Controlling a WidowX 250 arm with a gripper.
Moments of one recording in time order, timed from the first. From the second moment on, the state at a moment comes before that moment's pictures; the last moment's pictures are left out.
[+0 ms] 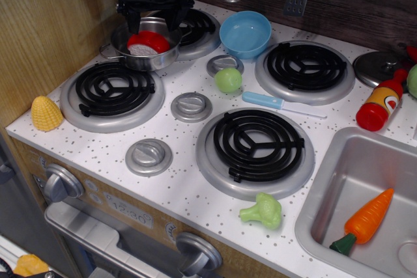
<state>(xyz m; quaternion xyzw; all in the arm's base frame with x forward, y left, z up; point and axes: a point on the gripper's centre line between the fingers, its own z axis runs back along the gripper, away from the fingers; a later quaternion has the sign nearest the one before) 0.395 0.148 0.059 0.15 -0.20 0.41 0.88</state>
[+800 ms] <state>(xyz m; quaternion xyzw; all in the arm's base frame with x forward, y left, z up) 0.395 0.156 0.030 0.13 -0.18 0.41 0.88</state>
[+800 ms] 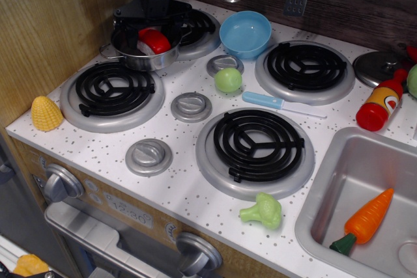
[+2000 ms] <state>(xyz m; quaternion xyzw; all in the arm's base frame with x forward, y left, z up) 0.334 0.144 0.089 0.19 -0.13 0.45 0.87</state>
